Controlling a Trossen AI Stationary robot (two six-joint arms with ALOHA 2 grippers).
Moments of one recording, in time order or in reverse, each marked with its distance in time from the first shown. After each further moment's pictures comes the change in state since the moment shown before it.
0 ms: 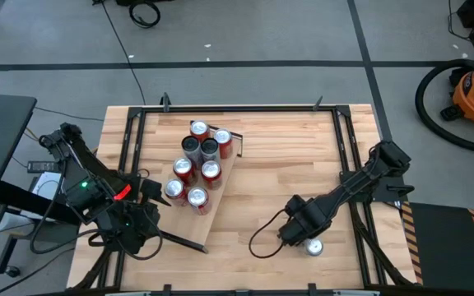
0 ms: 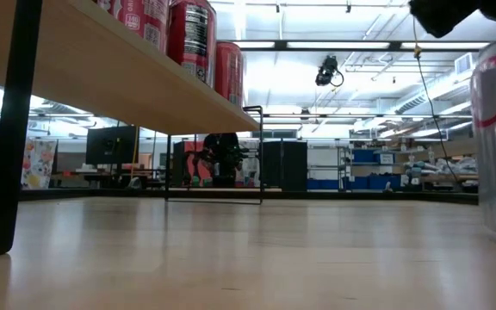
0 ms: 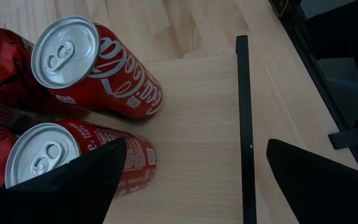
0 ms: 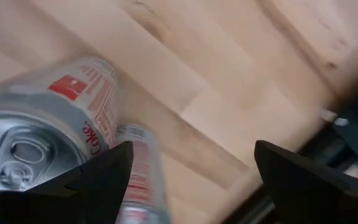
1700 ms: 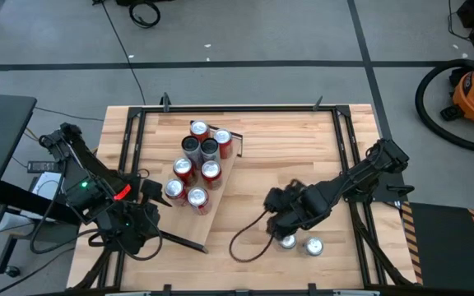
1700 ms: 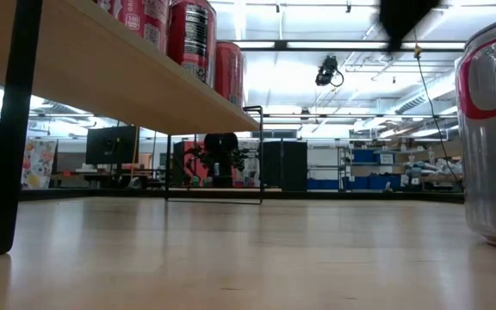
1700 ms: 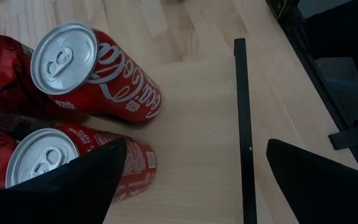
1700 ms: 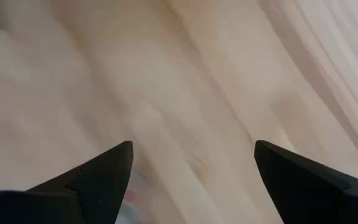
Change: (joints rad) left arm 0.001 0.000 0.000 0.009 0.000 0.020; right arm -0.063 0.001 0.205 0.104 0.396 -0.432
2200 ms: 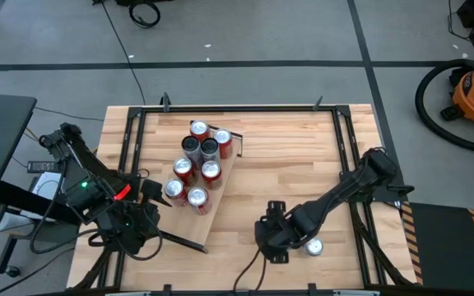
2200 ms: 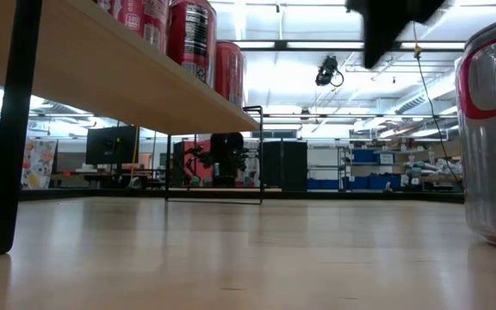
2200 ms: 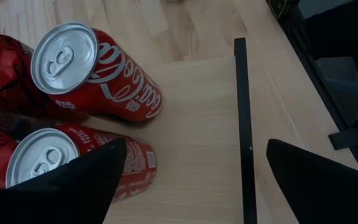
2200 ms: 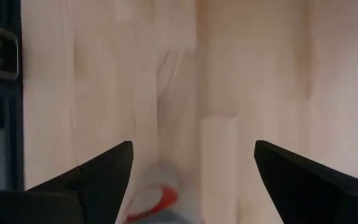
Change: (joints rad) left arm 0.000 0.000 0.000 0.001 0.000 -0.001; right arm 0.049 0.139 0.027 0.241 -0.121 -0.494
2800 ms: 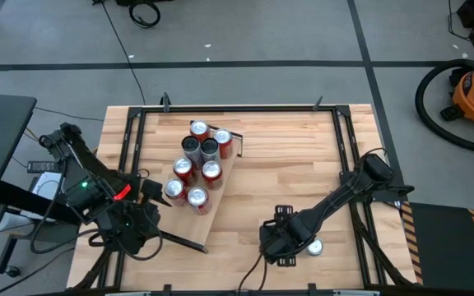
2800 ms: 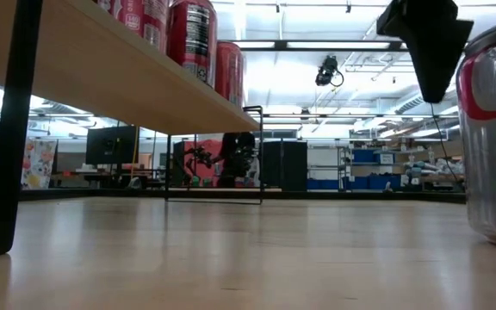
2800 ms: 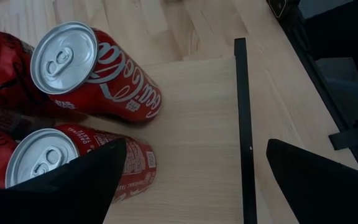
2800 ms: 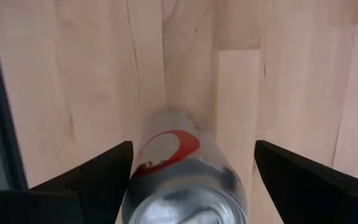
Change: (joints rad) left arm 0.000 0.000 0.000 0.000 0.000 0.000; right arm 0.026 0.060 0.001 -0.136 -0.131 0.067
